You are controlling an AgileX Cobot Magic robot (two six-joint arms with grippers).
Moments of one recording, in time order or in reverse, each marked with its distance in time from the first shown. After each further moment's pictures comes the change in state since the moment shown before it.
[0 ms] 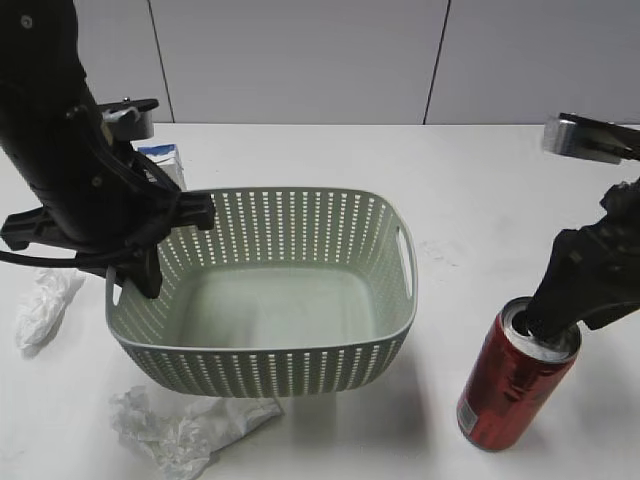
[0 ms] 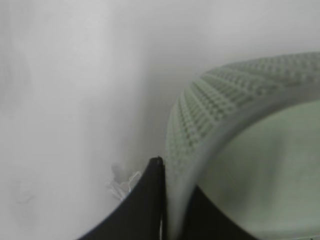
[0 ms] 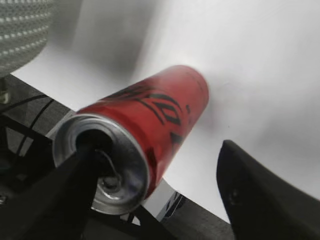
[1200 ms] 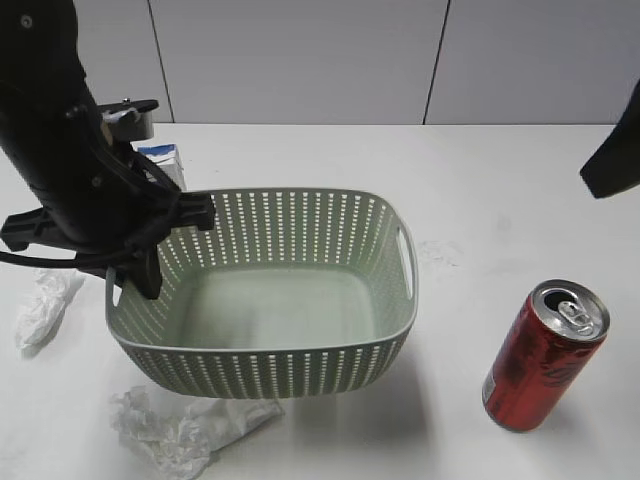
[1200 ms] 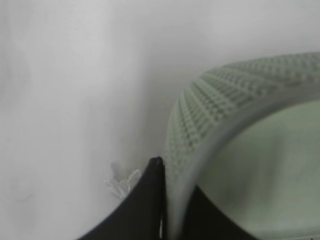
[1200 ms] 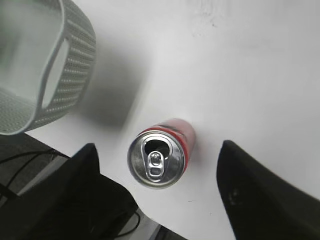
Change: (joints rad) left arm 0.000 0.000 0.000 -0.003 0.004 0.000; right arm 0.006 -0.184 -0.240 -0.093 0.085 0.113
